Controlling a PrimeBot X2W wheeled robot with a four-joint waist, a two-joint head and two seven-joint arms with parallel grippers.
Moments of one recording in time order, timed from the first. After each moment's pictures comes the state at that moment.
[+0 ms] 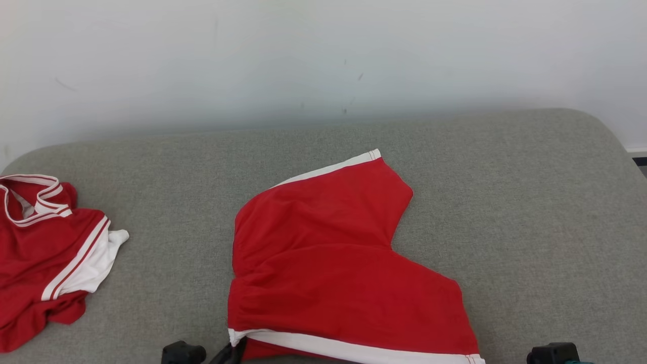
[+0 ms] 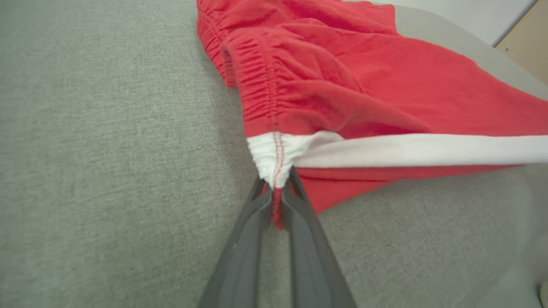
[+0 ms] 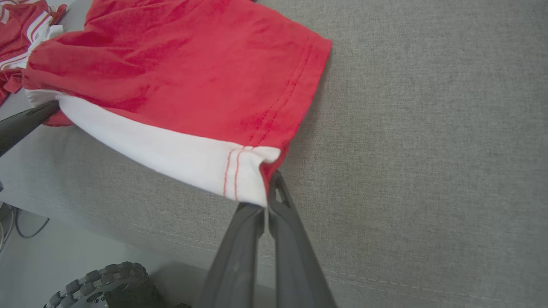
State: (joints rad) left arm -0.20 0.20 -0.62 0.66 -0.41 -0.12 -0.24; right arm 0.25 -0.28 0.21 -0.04 0.56 0.06 0.30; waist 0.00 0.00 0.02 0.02
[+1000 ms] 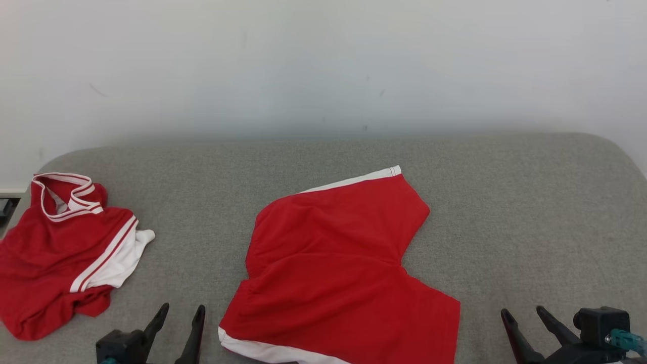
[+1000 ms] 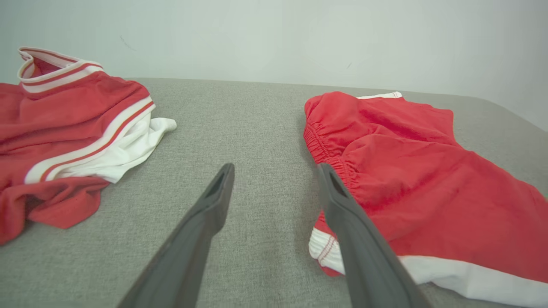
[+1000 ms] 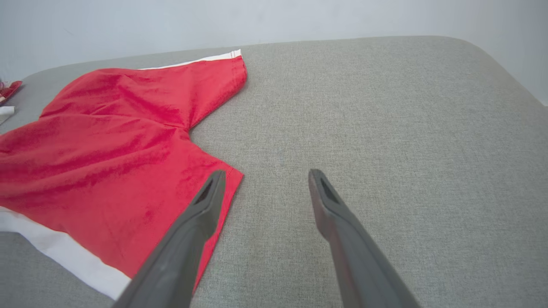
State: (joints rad) left arm -0.14 0.30 -0.47 0.42 -0.45 0.01 -0.24; right arm 0.18 -0.30 0.09 -0.04 0.47 -0.06 0.21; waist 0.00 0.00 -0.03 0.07
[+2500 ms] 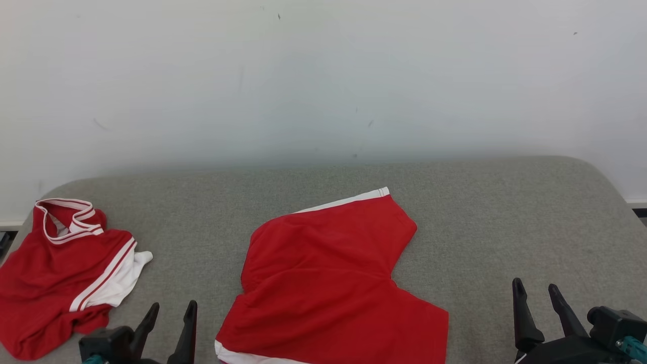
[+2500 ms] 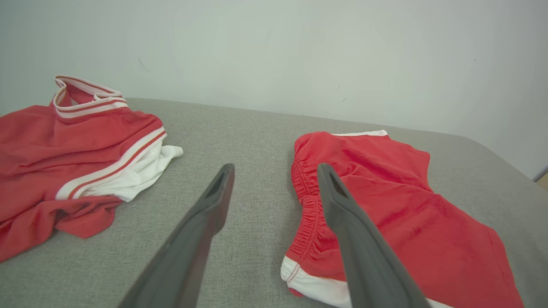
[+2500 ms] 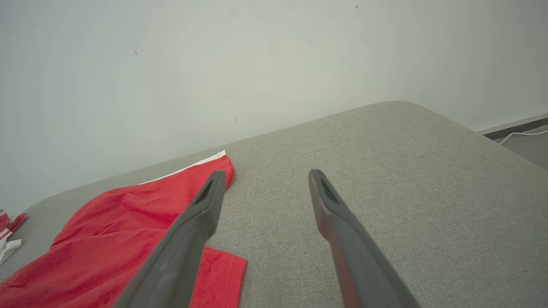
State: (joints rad) left arm 0.00 0.29 -0.36 0.12 -0.45 0.12 -0.04; right arm 0.12 -0.11 0.00 0.04 0.45 -0.12 -0.04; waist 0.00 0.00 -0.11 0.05
